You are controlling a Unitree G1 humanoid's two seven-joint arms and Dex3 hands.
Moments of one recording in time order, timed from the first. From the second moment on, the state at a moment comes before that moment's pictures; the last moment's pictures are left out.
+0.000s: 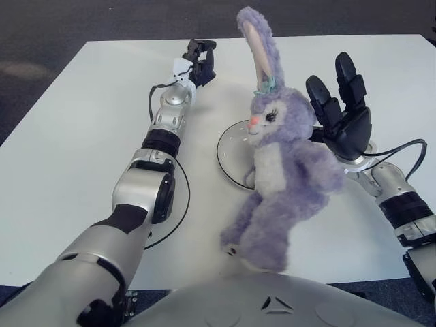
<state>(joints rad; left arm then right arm) -0.93 0.08 0.06 0.88 0.00 -0.12 -0.05 -0.38 -0.67 0.35 0.29 -1.14 -0.55 -1.30</state>
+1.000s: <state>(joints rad) -0.93 0.08 0.07 0.91 -0.01 -0.17 -0.08 -0.34 -0.75 0.30 0.28 -1.13 -0.51 -1.20</state>
